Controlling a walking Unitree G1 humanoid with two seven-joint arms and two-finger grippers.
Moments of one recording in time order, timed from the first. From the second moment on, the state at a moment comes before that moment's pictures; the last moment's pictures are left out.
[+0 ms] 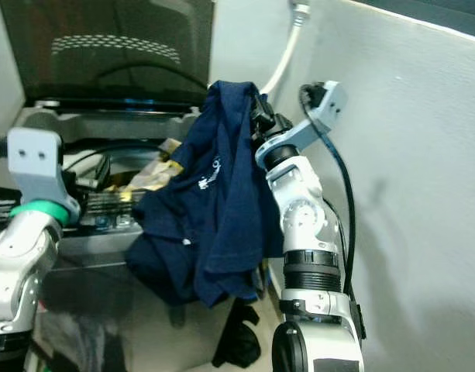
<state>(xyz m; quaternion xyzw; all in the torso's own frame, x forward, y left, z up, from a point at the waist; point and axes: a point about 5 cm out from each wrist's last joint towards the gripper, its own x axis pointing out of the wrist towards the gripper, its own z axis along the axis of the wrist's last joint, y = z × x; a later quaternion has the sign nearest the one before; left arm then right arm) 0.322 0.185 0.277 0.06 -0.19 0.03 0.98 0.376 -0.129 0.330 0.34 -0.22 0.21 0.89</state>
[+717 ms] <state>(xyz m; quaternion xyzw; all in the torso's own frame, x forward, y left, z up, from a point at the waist) 0.323 0.202 0.298 0.07 -0.20 0.06 0.98 0.378 -0.108 0.315 0.25 -0.19 0.23 0.92</state>
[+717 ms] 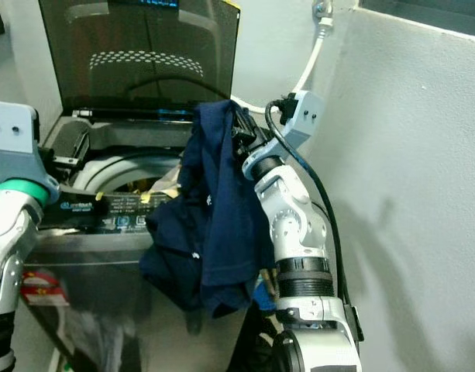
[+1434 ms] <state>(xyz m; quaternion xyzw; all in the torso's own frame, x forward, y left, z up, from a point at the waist) 0.323 0.196 0.299 0.06 -0.20 0.04 0.98 0.374 -0.101 0.395 0.26 -0.31 0.26 0.88</state>
